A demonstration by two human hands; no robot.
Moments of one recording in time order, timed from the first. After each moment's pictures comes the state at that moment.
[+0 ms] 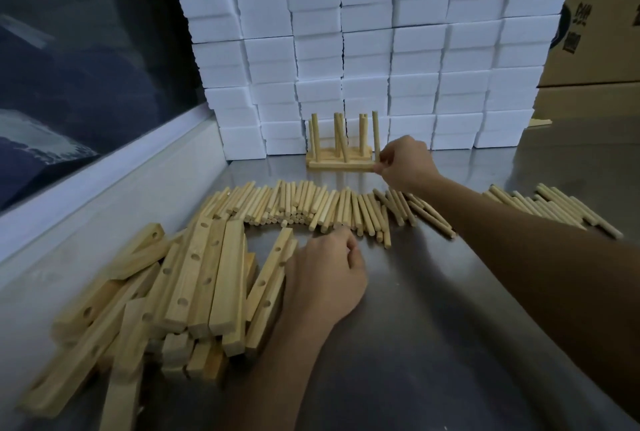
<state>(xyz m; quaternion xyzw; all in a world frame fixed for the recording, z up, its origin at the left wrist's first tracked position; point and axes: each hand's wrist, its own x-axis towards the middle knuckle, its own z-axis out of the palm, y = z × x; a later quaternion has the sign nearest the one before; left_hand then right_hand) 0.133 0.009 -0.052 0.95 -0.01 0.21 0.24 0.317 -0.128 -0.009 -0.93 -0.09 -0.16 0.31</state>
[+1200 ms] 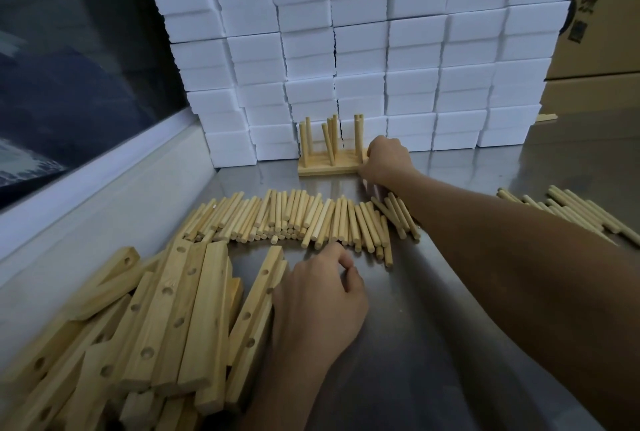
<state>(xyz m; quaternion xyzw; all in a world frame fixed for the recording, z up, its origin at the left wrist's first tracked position) 0.136 0.008 -0.054 0.95 0.02 0.18 0.26 0.379 -0.102 -0.021 -0.96 -0.06 -0.13 0.25</state>
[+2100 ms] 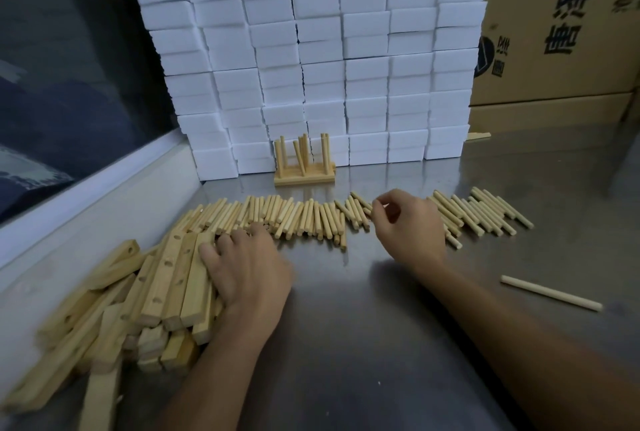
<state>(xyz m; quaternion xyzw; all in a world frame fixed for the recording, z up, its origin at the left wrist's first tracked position) 0.119 0.018 -0.031 0.95 0.21 0.21 -0.02 0.183 -0.180 -0.042 -0.86 -0.10 -0.35 0.36</state>
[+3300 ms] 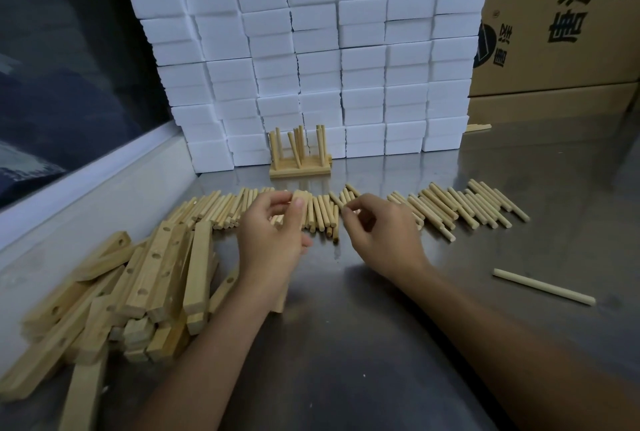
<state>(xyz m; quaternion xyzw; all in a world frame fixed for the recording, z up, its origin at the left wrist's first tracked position) 0.120 -0.010 -0.018 0.75 0.04 0.29 0.60 0.163 -0.165 -0.045 -0.84 -0.19 -0.32 0.40</state>
